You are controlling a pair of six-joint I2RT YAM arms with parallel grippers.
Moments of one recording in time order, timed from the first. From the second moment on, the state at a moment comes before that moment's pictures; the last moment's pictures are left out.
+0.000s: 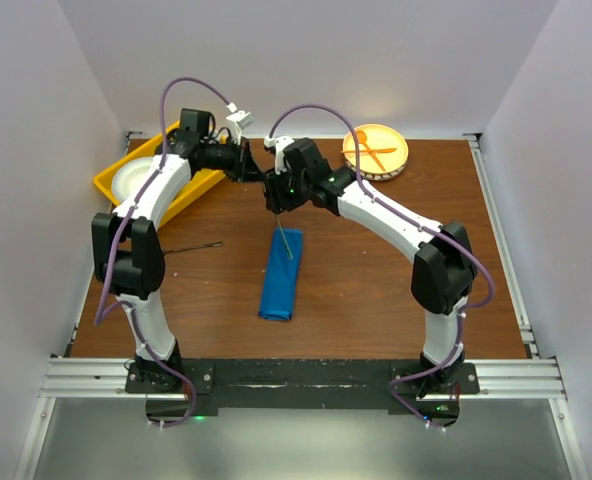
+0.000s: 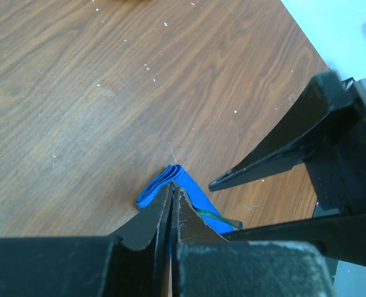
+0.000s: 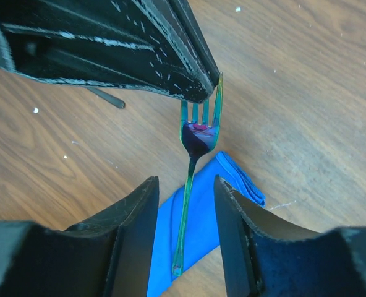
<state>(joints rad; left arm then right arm) -0.16 1.91 1.68 -0.54 0.92 0.08 0.72 1.93 1.73 -0.47 -0.09 0.22</state>
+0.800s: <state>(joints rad) -0.16 1.82 1.49 -0.39 0.85 -0.05 0.73 1.95 1.67 -0.49 -0.01 0.28</state>
